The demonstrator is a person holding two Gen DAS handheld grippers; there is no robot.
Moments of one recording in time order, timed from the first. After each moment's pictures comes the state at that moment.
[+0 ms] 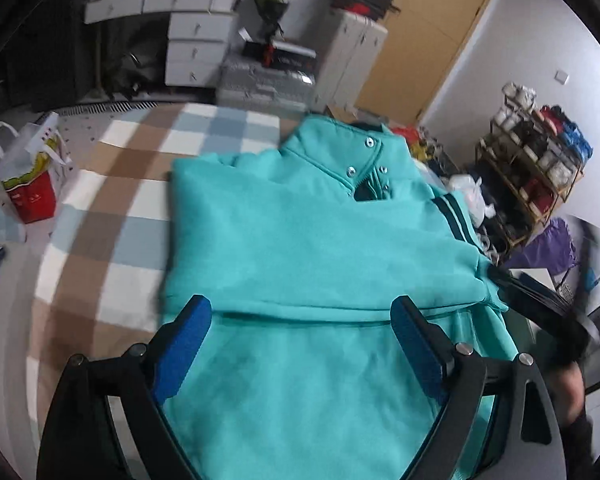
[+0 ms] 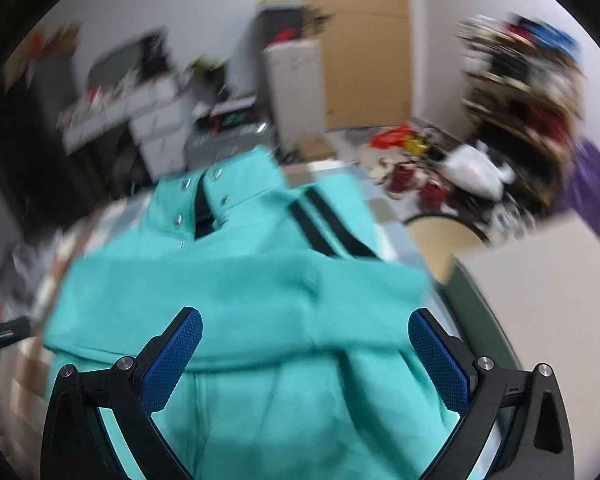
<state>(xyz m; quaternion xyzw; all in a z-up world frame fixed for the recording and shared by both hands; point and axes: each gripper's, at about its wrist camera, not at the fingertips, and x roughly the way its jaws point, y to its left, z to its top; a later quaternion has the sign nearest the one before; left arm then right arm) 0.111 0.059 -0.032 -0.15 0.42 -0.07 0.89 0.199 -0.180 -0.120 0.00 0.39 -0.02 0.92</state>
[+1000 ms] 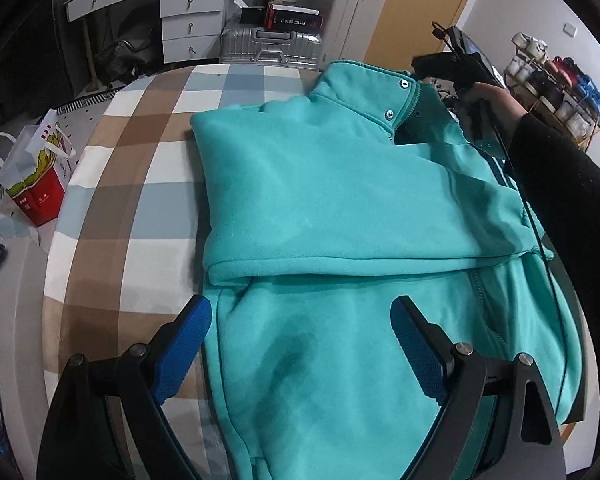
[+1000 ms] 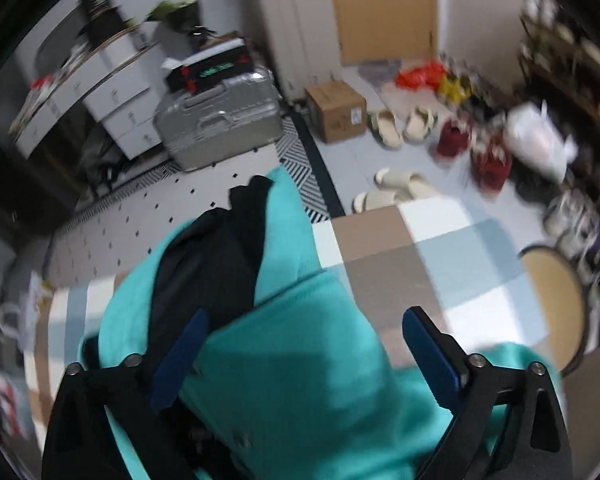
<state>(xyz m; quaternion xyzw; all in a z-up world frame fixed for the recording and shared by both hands) 0.132 0.070 -0.082 -0.07 0.49 -0.07 0.87 0.507 -0.170 -0.170 0.13 0.50 -0.01 0.85</state>
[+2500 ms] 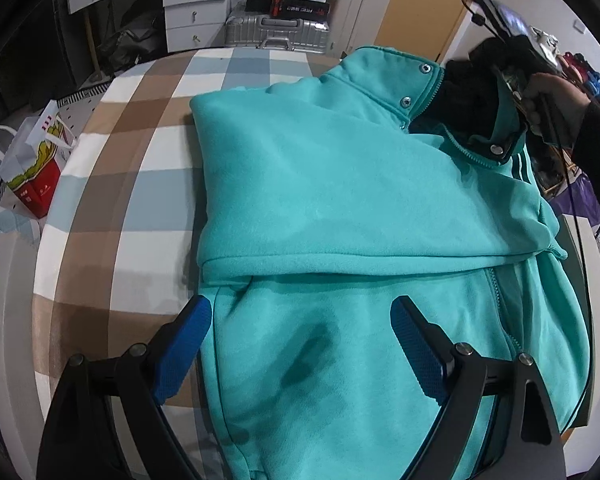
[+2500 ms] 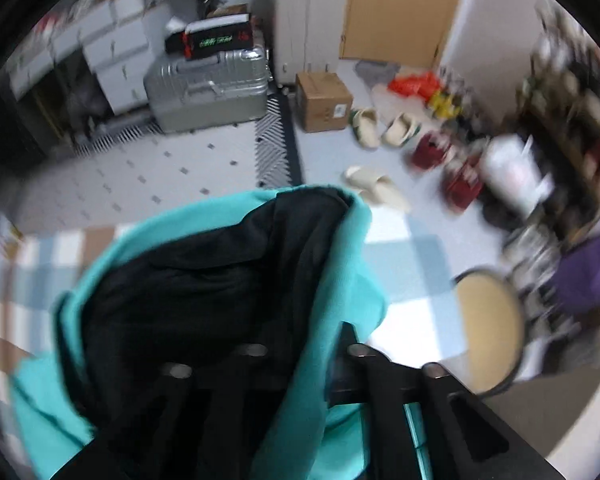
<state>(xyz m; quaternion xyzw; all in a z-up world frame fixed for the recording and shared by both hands) 0.137 0.065 -0.094 -0.07 0.51 -0.06 0.85 0.474 -0.160 -0.113 -0.09 0.48 -0.04 0.87</state>
